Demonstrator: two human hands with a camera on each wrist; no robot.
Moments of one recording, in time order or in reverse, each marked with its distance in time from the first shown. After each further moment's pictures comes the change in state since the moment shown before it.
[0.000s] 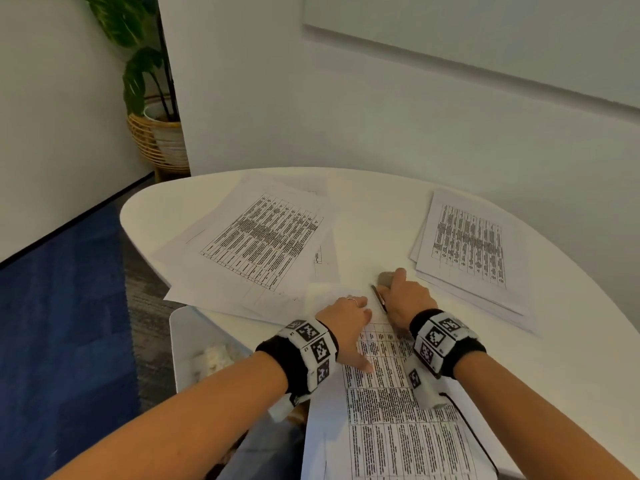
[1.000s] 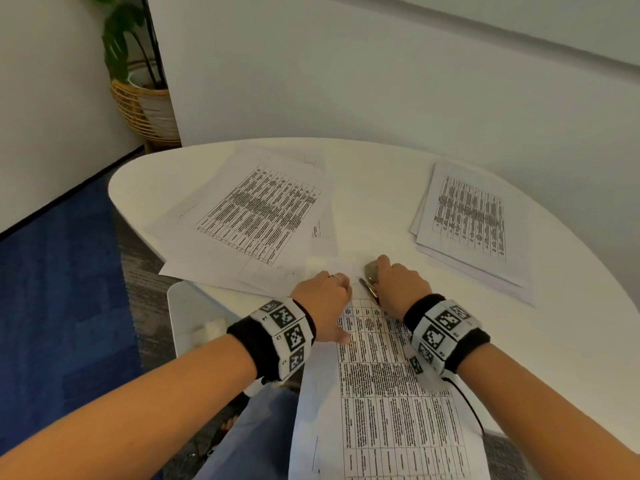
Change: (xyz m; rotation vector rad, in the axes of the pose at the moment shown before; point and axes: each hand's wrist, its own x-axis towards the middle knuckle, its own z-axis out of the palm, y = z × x) left_hand -0.024 -0.012 0.004 0.100 0.023 -0.044; right_hand -0.039 -0.018 -0.002 -0.185 -0.064 -0.150
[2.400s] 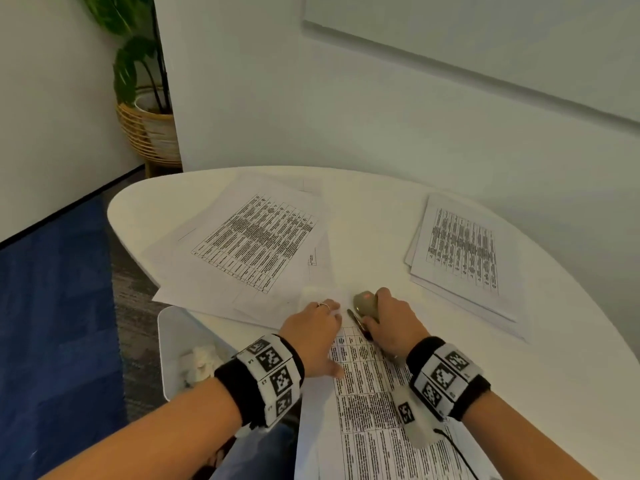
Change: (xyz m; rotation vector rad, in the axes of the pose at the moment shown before) left_hand -0.006 -0.003 0.003 -0.127 0.067 -0.047; right_hand 0.000 0.006 -0.003 0.256 -0.010 -0.011
